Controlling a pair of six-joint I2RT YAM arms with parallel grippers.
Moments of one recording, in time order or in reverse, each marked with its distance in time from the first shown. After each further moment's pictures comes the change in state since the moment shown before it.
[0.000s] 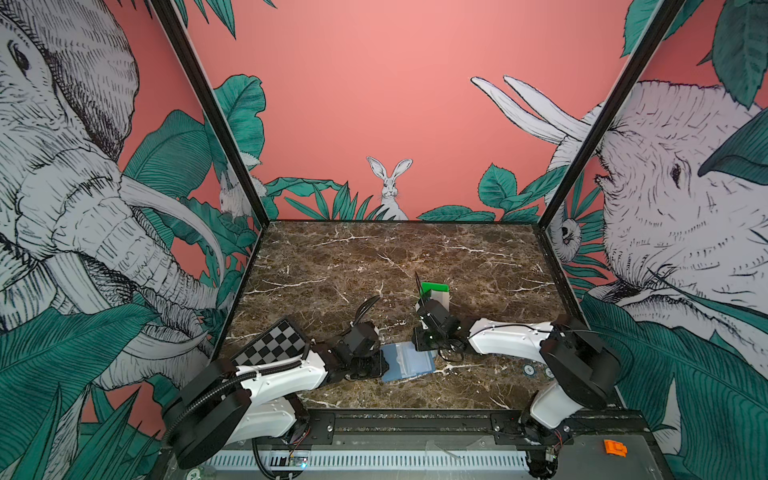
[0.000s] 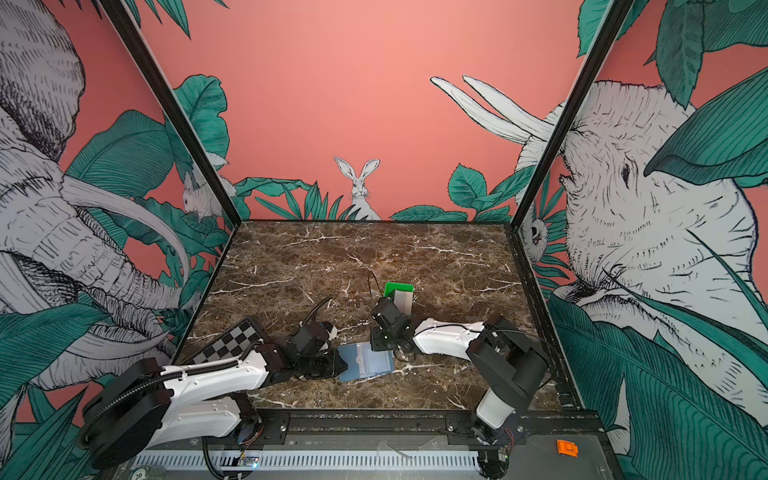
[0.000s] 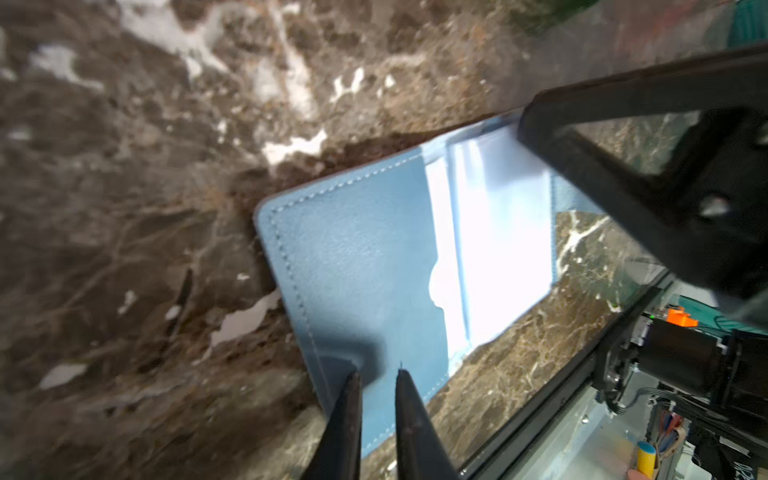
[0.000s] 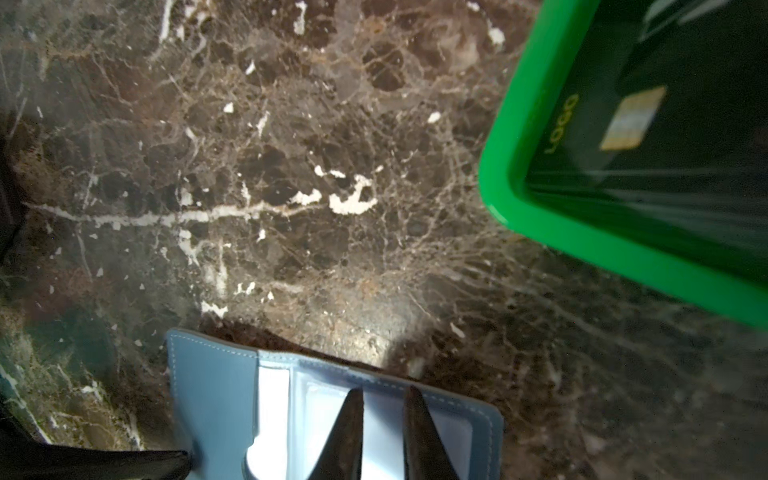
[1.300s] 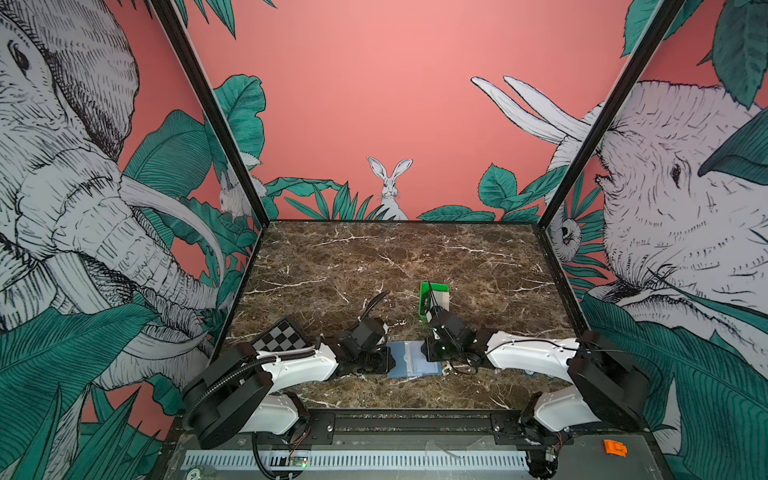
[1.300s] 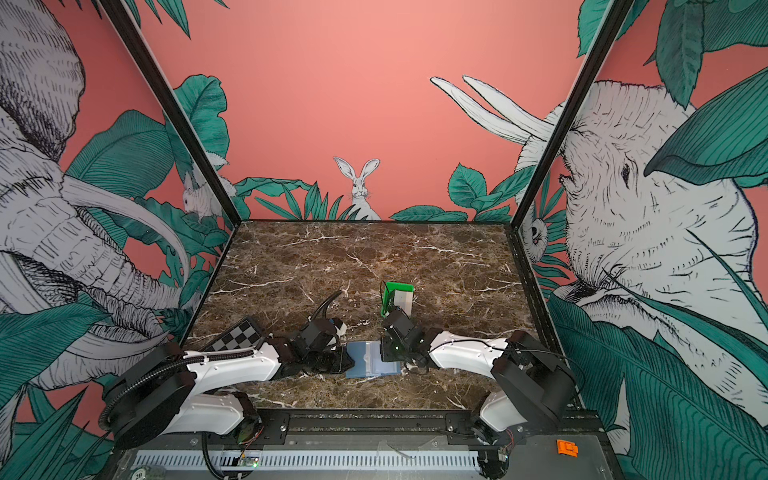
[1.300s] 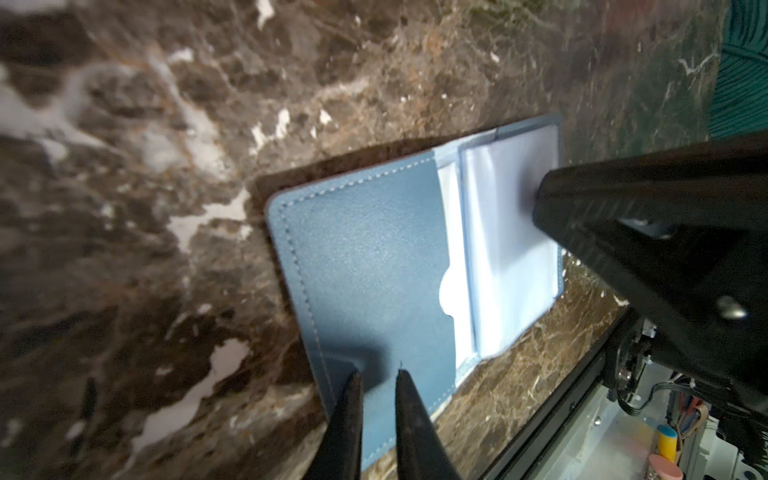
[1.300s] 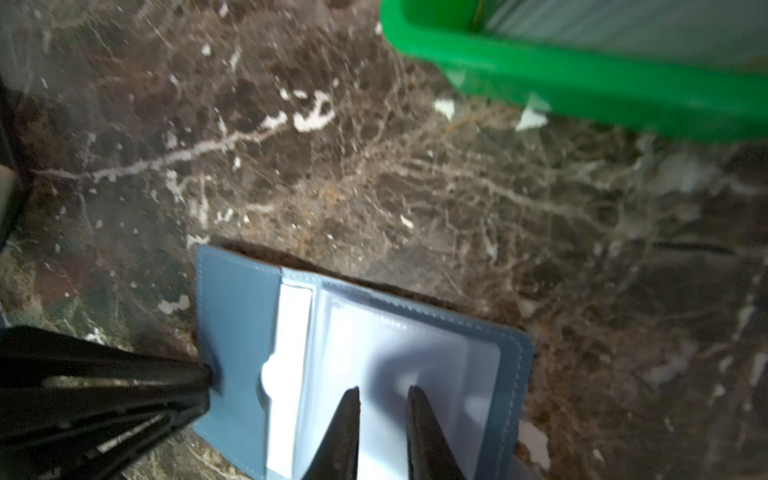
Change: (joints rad) left arm 0.028 0.119 0.068 0.050 0.013 0.118; right arm 0.029 -0.165 -0.161 -0.005 0.002 0.059
